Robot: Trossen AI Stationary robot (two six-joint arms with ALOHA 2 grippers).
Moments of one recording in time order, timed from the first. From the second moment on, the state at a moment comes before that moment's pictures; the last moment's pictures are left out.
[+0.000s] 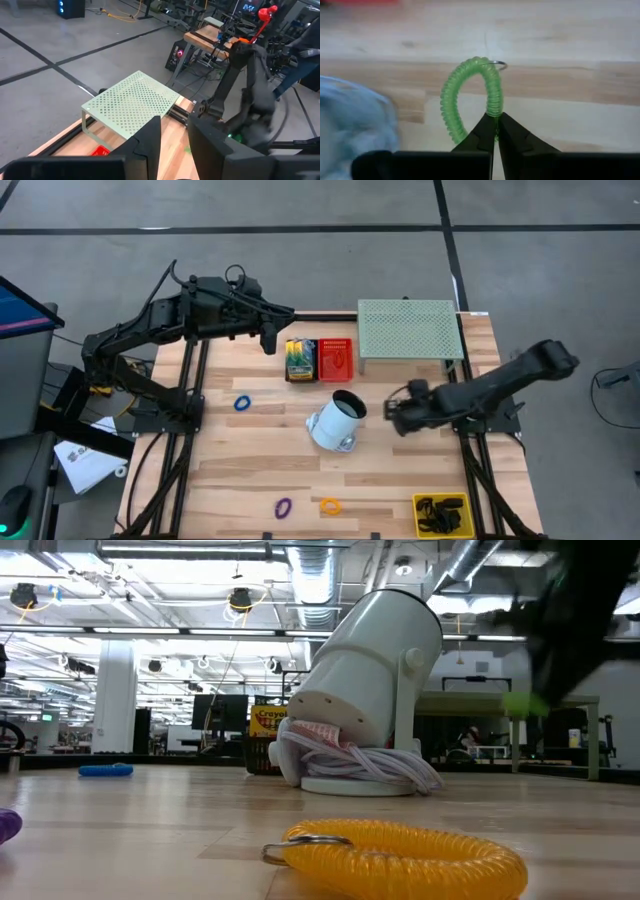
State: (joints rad) left arm 0.11 1.33 1.74 -0.69 -0.28 -0.40; right arm 0.35 1.27 0.84 -1.00 0.39 1.87
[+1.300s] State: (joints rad) left arm 0.10 1.23 1.74 -0.85 -0.45 -0.40; right arm -0.36 2.01 1.89 -1.16 0.07 0.47
